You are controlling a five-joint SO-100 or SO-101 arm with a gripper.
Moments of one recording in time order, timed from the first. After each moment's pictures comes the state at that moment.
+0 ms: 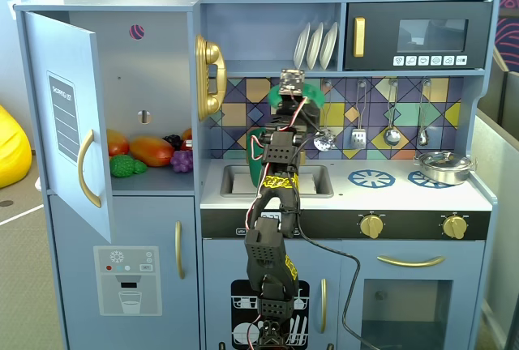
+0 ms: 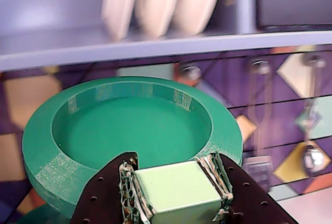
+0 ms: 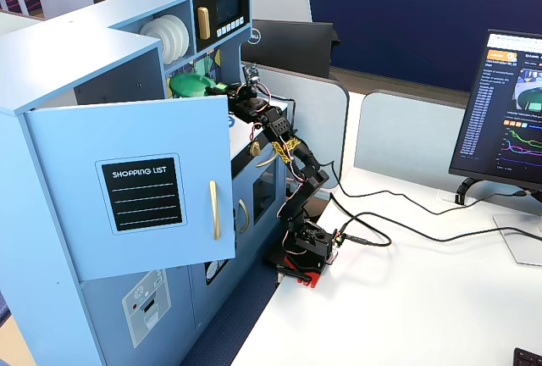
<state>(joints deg) 11.6 119.4 74.4 29.2 -92.1</state>
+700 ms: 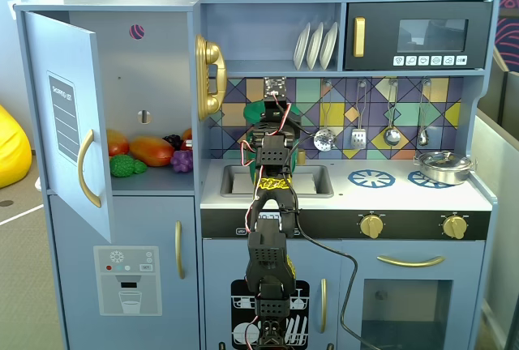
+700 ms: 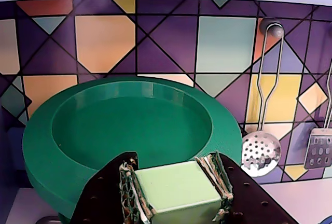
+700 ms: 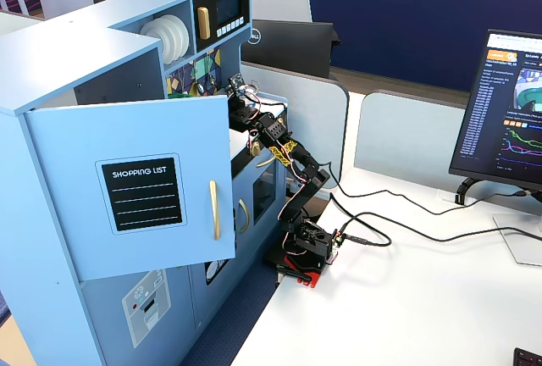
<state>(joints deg) 4.0 120.1 80.2 29.5 -95.2</state>
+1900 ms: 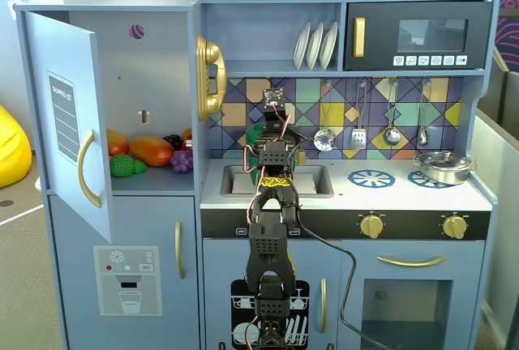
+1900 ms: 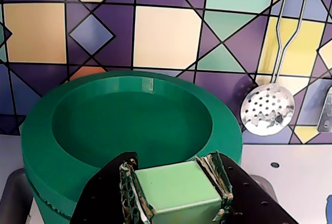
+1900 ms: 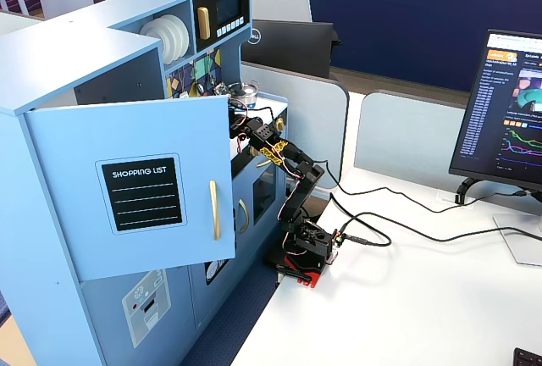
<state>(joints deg) 3.8 113.4 85.1 25.8 -99.2</state>
